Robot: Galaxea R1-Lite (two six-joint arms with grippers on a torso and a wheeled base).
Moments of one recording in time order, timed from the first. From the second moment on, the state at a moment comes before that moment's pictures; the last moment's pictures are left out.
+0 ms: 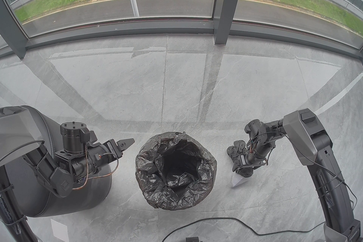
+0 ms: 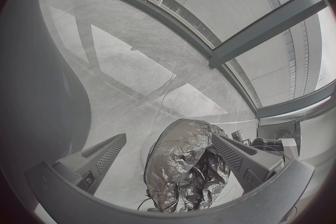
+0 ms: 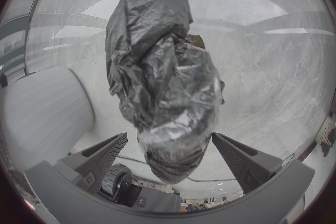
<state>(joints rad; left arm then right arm) -0.24 2.01 -0.52 -1.06 -0.14 -0.61 0.20 2.84 -2.00 0.51 0.11 0.15</state>
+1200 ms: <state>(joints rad) -0.24 2.02 -0.52 -1.07 -0.14 -0.62 0.24 2.76 -2.00 0.64 0.06 0.22</state>
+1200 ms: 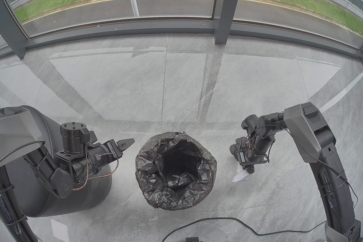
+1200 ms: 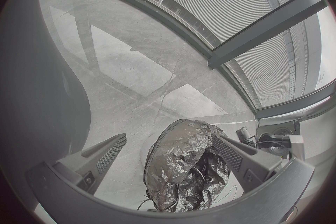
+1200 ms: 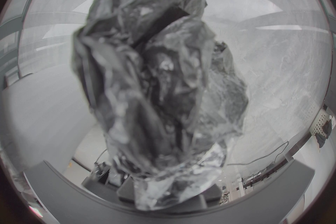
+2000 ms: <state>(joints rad) -0.26 1.98 -0.50 -1.09 -0.14 -0.61 0.76 2.25 -2.00 1.54 0.38 0.00</state>
